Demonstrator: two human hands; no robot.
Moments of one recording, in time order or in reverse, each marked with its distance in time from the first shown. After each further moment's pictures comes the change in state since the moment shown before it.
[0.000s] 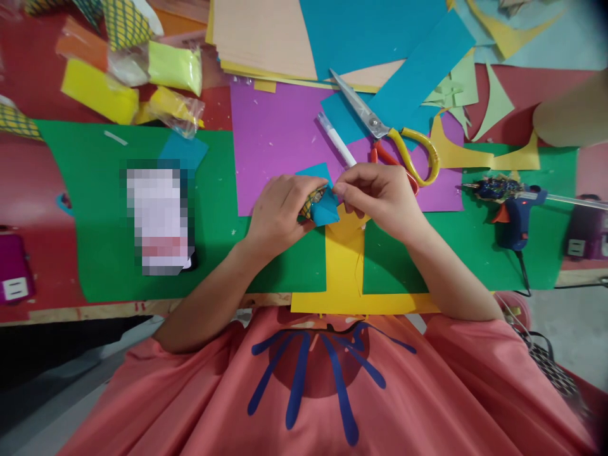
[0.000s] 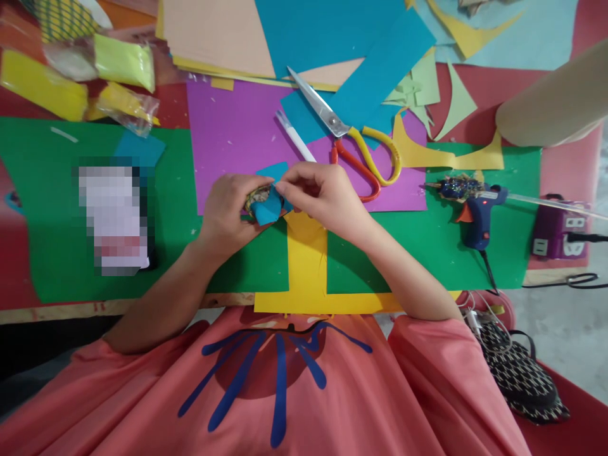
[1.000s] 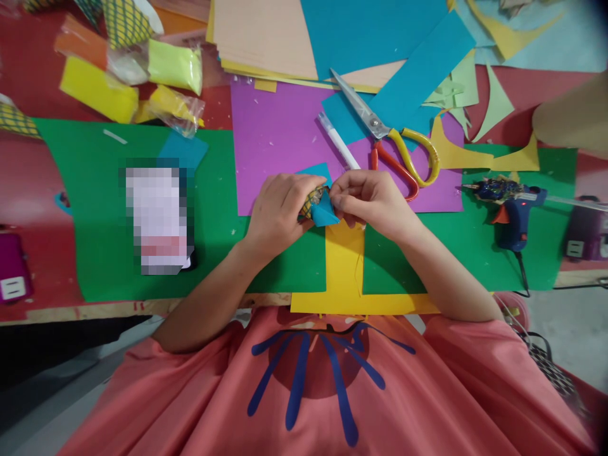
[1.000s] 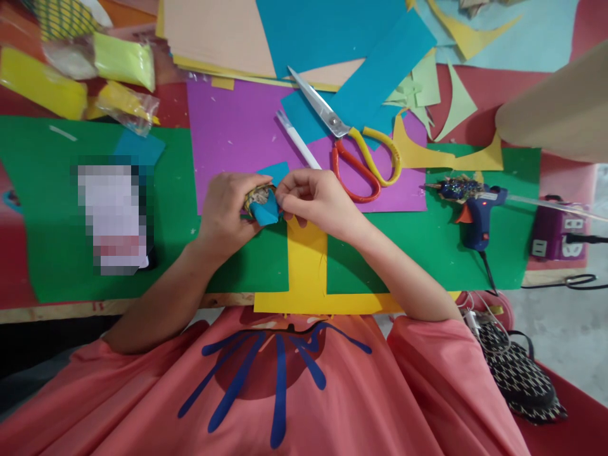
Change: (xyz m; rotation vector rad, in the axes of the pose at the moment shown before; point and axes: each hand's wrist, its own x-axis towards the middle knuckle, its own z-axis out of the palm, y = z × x) left_hand 0.002 0.003 -0.003 0.030 0.038 0.032; right_hand 0.003 0.002 0.005 0.211 -0.082 0.219
